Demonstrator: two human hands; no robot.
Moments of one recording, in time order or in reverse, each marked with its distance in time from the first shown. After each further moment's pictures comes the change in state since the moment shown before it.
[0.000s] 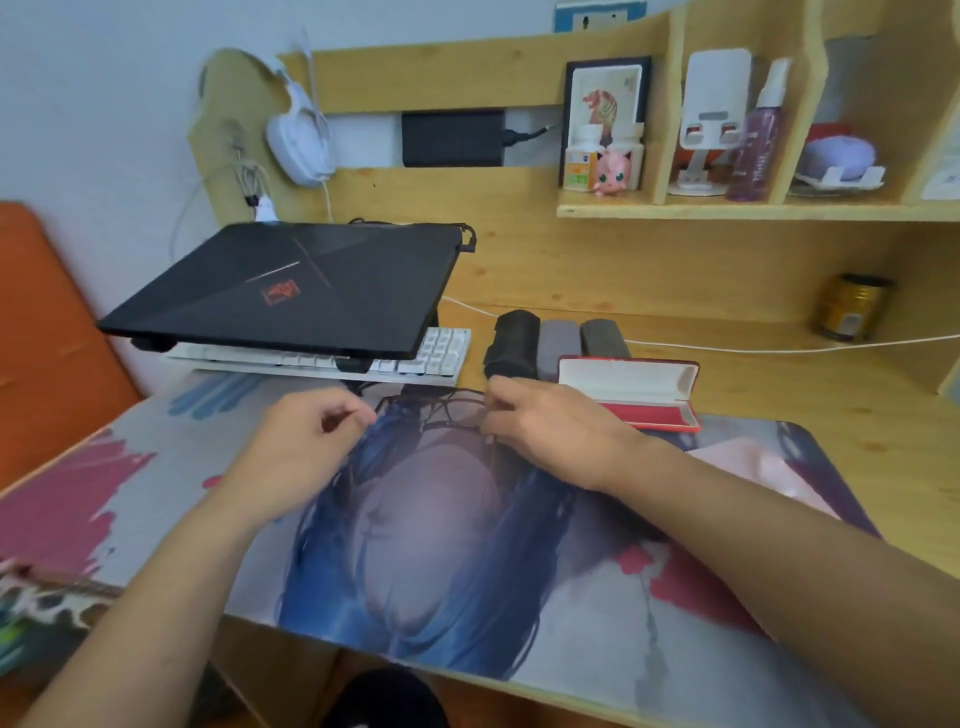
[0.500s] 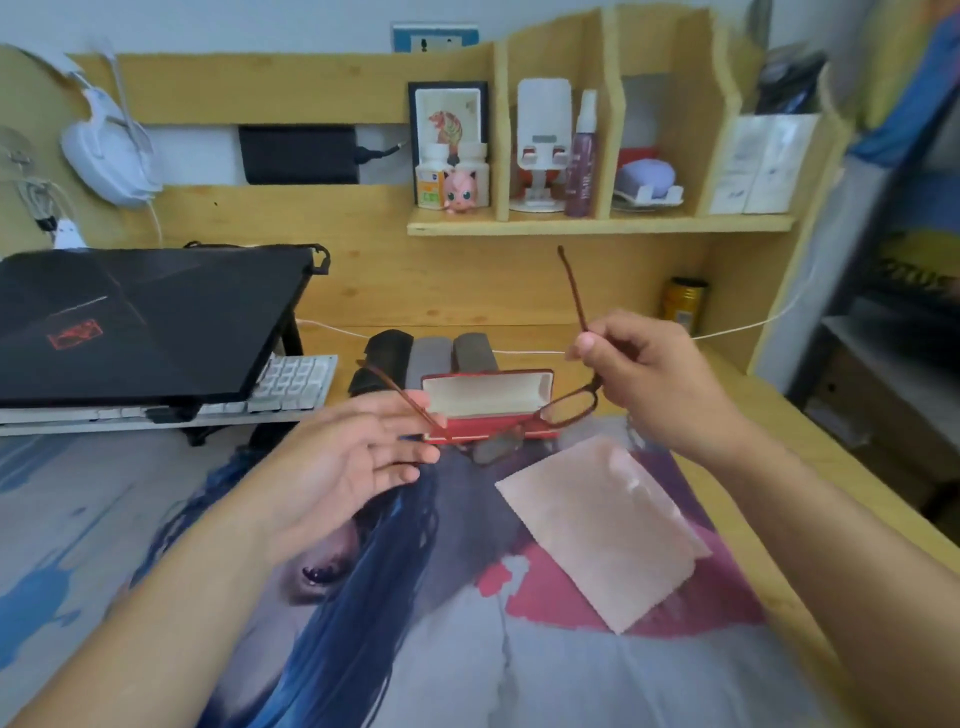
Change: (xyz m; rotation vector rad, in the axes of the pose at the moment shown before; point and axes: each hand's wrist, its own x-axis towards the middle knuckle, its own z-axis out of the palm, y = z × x) left_hand 0.010 0.117 0.096 -0.999 -0.535 -0.234; right_hand -0.125 0.053 -0.117 0.587 0.446 0.762
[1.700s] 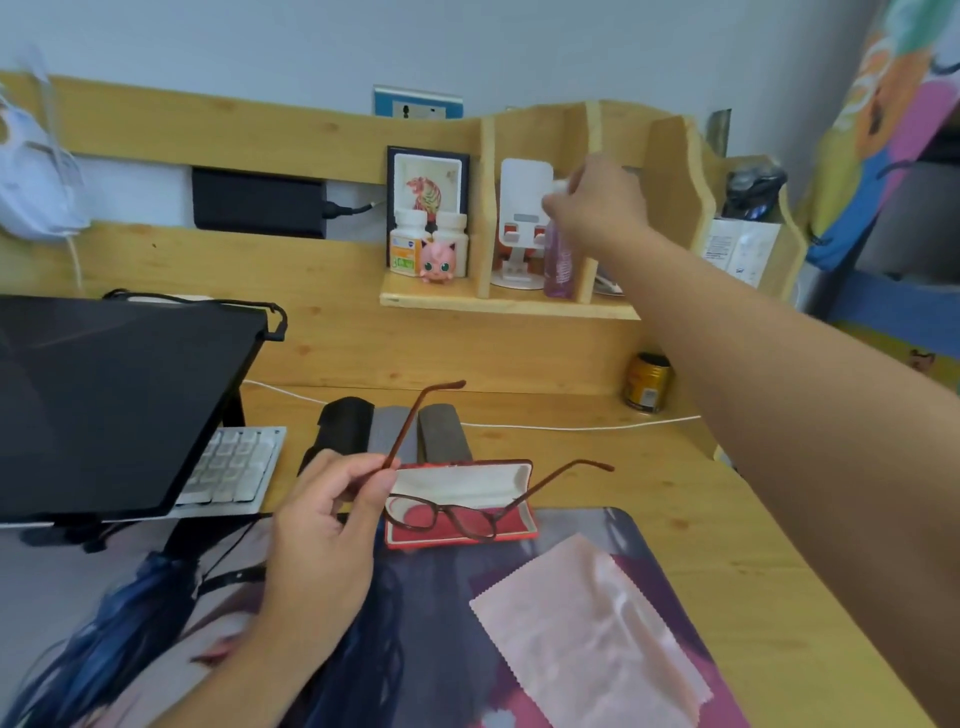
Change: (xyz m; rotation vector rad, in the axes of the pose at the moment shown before) left_hand 0.059 -0.029 0.012 0.476 0.441 0.681; right_hand 0.246 -0.030 -0.037 -0.546 0.353 0.268
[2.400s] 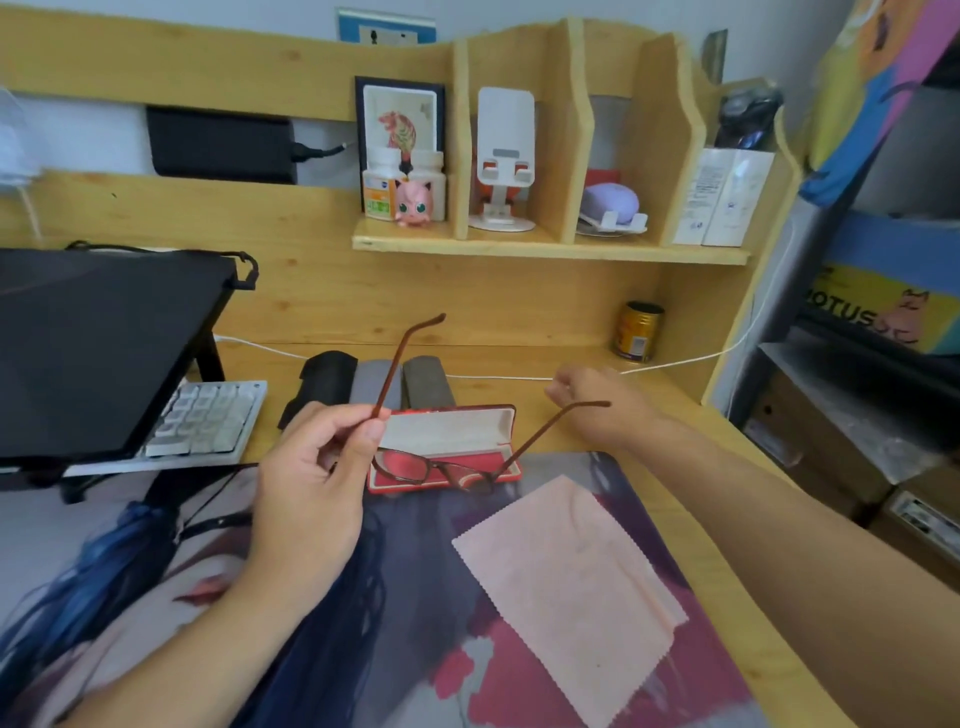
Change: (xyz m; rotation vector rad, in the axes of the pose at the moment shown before) left_hand -0.010 -0.003 0.007 0.003 -0.033 0.074; right_hand -0.153 0.164 0.071 -0.242 -0.554 -0.067
